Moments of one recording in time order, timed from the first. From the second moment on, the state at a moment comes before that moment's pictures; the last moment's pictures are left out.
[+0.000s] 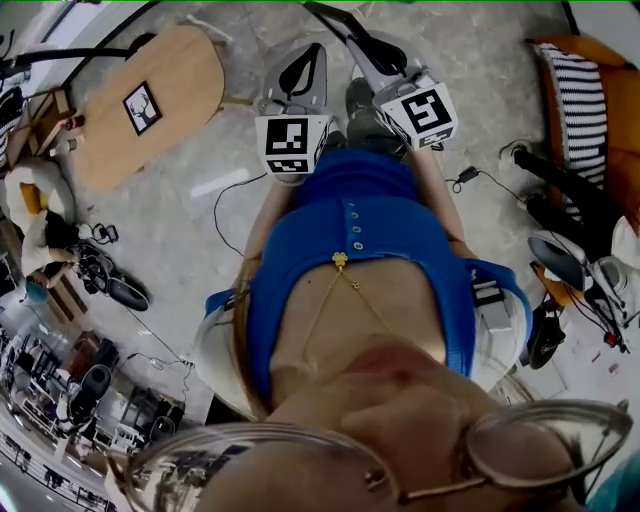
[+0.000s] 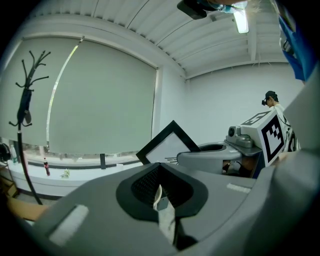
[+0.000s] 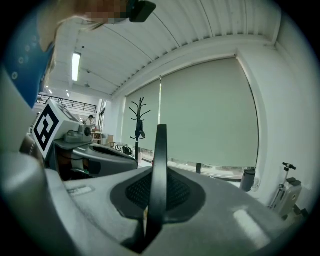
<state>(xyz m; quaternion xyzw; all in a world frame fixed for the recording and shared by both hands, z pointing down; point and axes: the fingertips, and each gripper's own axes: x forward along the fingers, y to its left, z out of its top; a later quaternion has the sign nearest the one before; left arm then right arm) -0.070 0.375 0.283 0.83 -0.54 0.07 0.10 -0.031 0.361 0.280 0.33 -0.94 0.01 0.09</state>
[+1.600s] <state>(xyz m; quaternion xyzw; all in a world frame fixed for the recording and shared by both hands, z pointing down) 0.029 0.089 0.289 0.83 -0.55 0.05 0.12 0.047 0.072 0.283 0.28 -0.96 0.02 0.08</state>
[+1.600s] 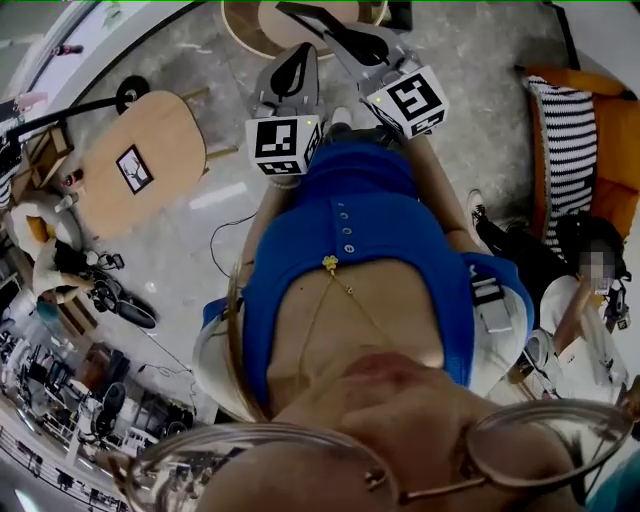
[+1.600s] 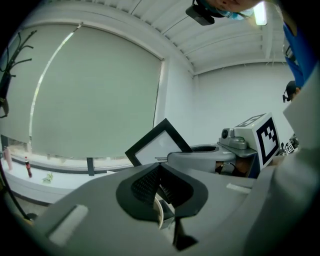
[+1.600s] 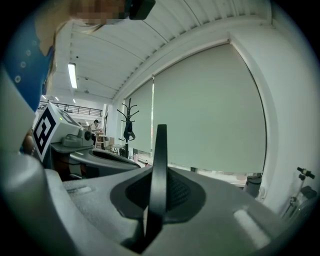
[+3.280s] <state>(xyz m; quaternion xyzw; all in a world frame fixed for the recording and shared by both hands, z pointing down) -0.031 -0.123 0.306 0.91 -0.38 0.10 0.10 -0.006 -0.125 0.316 0.44 -0.89 0.05 0.13</state>
